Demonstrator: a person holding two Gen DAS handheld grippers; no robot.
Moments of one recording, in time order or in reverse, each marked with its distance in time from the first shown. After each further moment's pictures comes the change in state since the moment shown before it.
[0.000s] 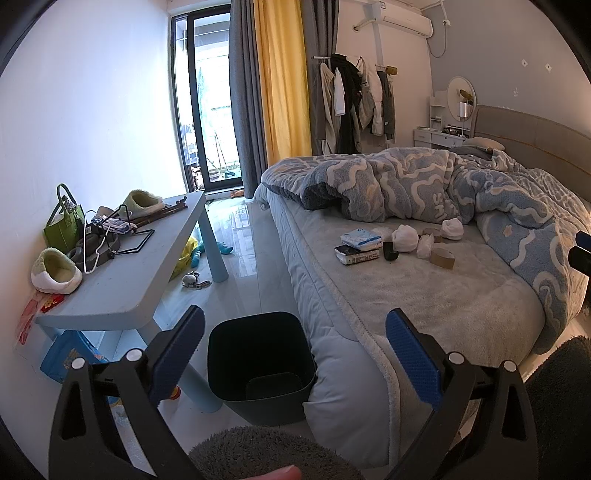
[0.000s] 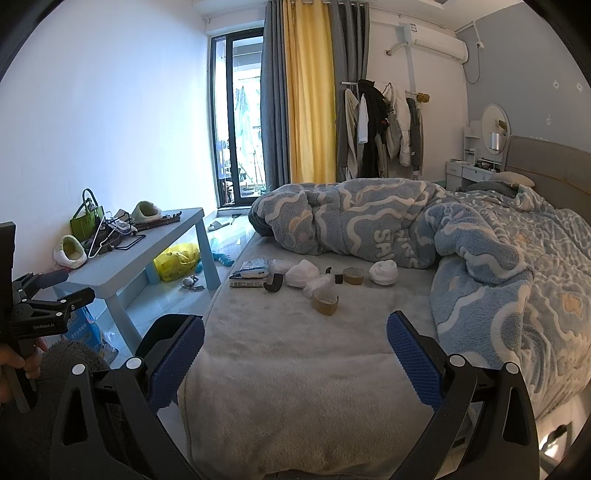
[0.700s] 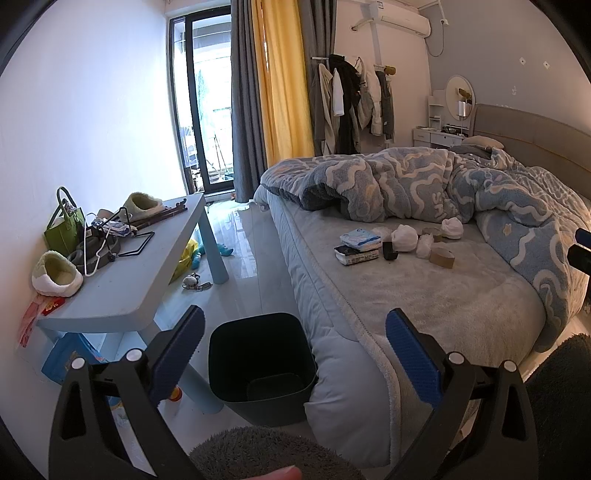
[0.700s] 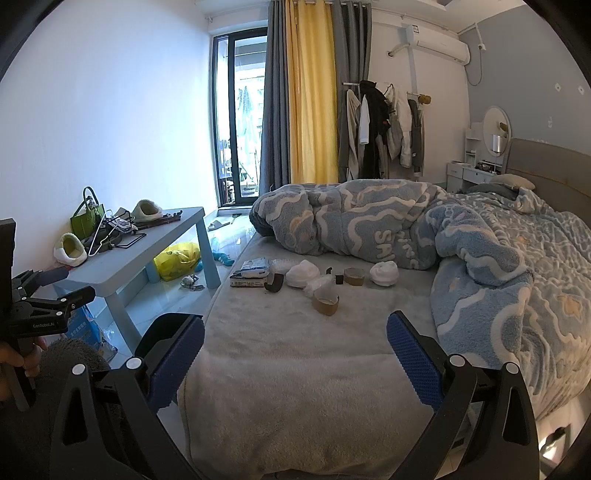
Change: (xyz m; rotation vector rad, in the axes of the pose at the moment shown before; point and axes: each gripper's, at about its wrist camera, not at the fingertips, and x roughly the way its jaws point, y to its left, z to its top) left arm 0.001 0.002 0.000 0.001 -0.001 0.001; right arm 0.001 0.001 0.000 -0.002 0.001 -0.002
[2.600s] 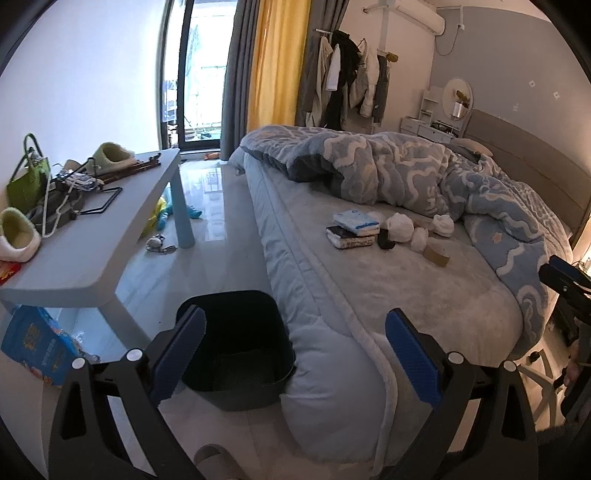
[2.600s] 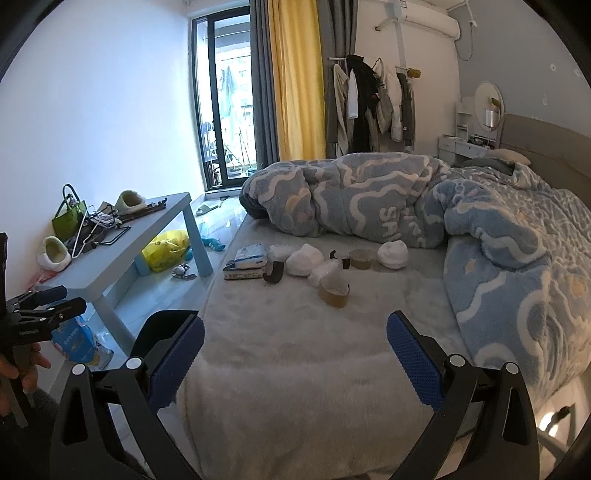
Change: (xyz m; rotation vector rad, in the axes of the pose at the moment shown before) left arm 0.056 0.039 0.006 -0.110 0.126 -0.168; right arm 0.058 0.016 0.012 0.048 0.101 -0.047
